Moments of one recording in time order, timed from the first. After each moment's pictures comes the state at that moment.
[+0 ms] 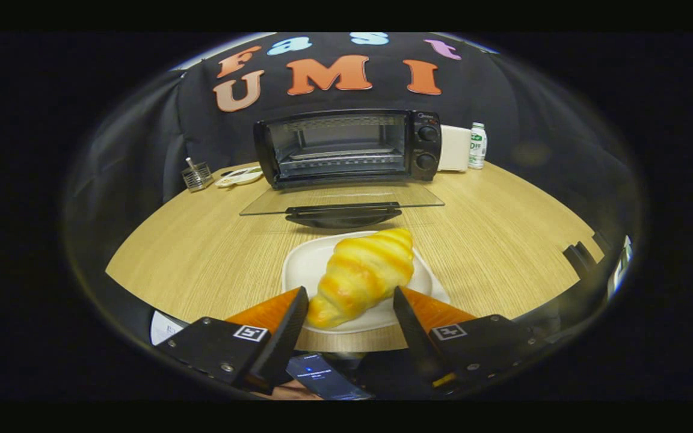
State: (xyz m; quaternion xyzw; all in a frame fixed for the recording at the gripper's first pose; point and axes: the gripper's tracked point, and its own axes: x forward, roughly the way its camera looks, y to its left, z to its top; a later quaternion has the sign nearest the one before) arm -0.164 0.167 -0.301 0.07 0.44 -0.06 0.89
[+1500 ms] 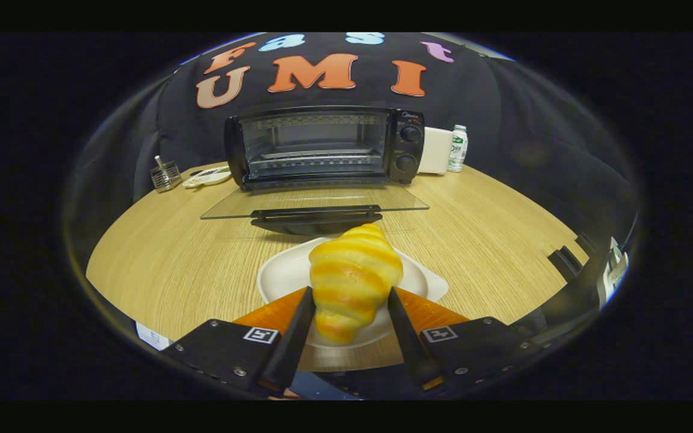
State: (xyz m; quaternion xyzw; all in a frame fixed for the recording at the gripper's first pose) arm -0.144 0.141 -0.313 0.04 0.44 -0.12 0.89
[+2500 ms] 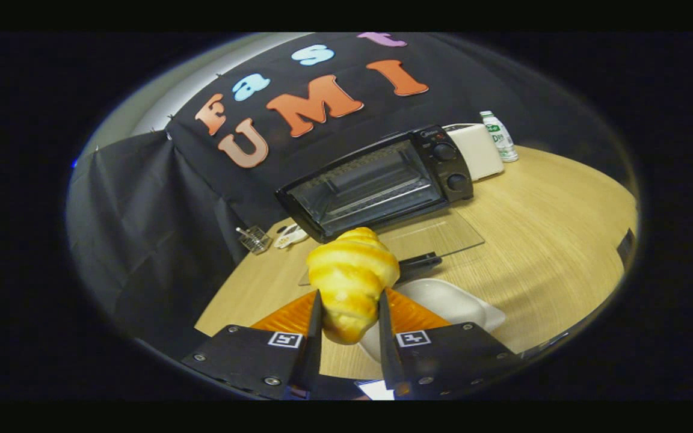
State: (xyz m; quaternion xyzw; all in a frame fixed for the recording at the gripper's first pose) arm -0.076 0.167 -0.226 0.32 0.34 0.05 0.88
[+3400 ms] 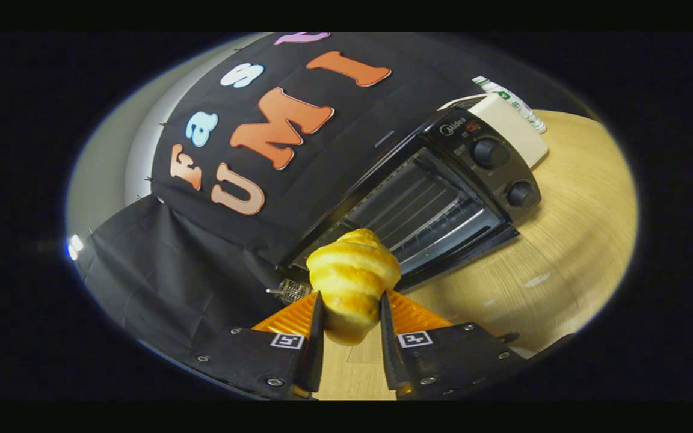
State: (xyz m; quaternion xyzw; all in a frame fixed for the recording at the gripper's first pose) arm 0.079 0.156 -0.242 0.45 0.31 0.04 0.84
